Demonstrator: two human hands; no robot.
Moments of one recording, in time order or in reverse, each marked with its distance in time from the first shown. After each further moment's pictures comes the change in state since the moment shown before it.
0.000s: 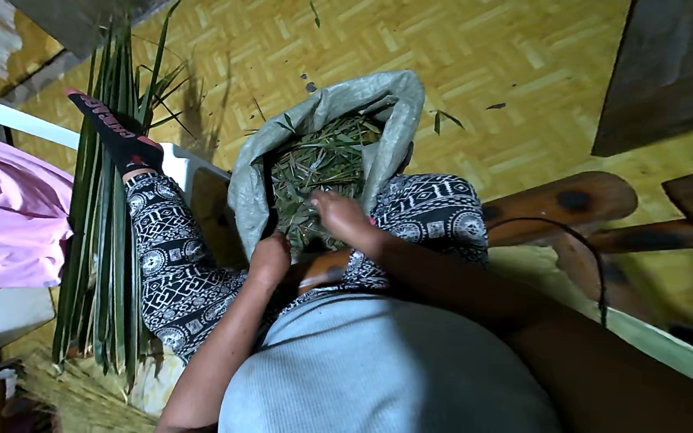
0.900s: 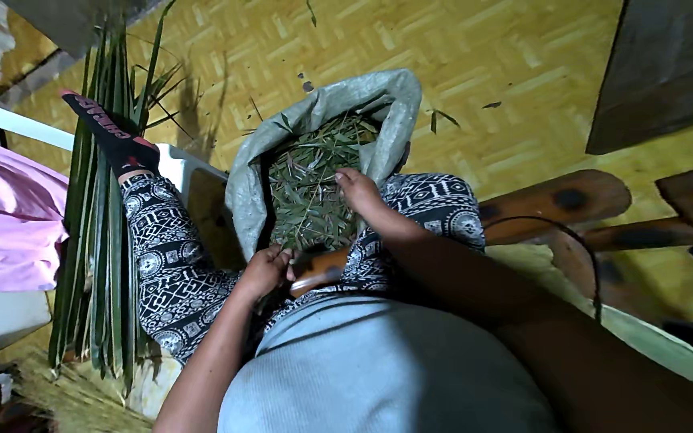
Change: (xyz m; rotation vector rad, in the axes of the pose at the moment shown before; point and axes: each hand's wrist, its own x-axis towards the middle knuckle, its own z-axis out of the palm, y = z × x) left_hand -0.021 -0.024 -0.005 -0.598 -0.215 0.092; right_hand 0.029 0.047 -0.017 0.508 0.132 0.292
